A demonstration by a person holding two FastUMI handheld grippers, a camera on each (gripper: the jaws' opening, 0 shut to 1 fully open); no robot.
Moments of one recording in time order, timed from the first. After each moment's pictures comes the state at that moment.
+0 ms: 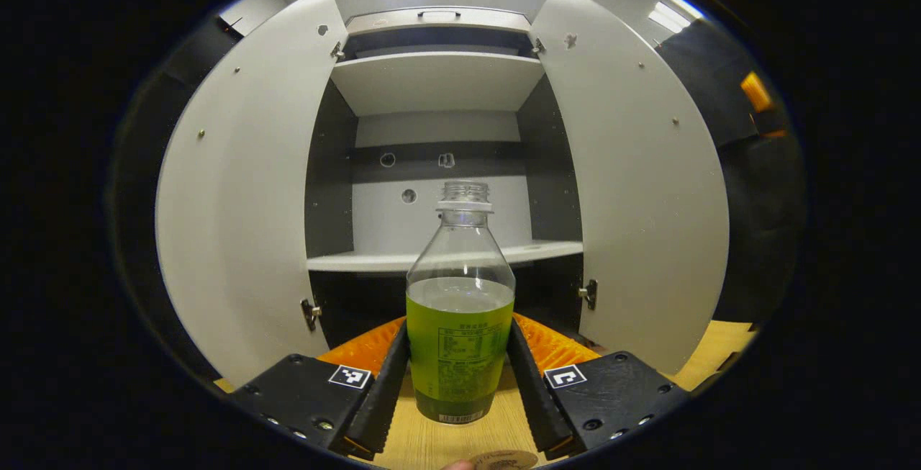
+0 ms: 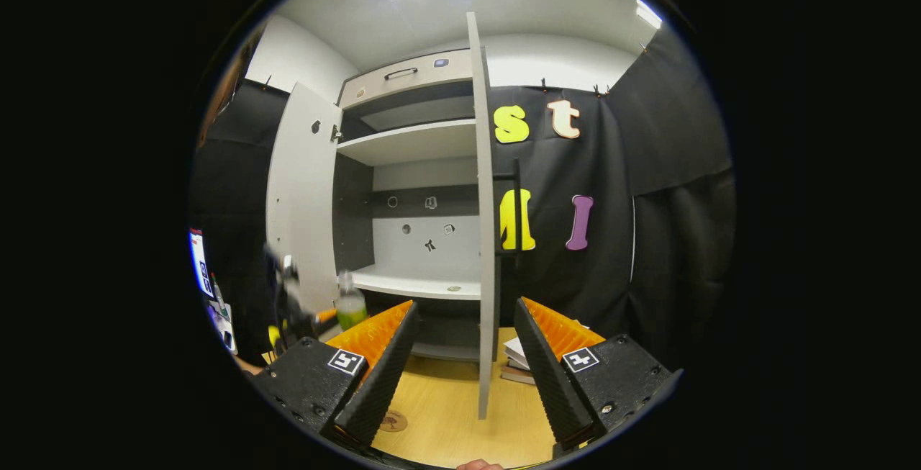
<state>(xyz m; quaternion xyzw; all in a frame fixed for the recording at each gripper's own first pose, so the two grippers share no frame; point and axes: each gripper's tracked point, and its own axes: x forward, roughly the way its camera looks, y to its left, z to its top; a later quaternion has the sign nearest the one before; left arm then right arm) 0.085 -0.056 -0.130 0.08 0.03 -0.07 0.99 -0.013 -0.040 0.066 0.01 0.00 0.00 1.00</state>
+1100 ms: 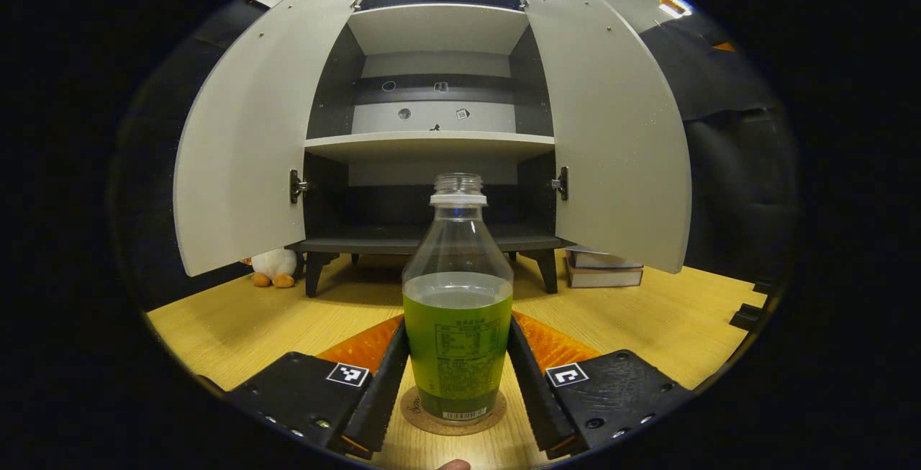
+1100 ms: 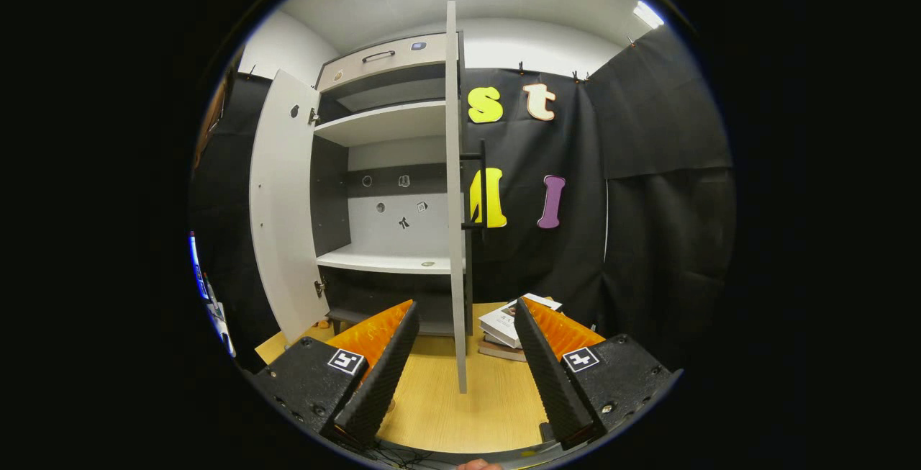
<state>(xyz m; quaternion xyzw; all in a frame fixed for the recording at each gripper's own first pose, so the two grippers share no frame) 0.027 -0.072 -0.272 0.05 0.10 -0.06 0.99 -0.042 -0.053 0.044 0.01 0.05 -0.05 1.00</state>
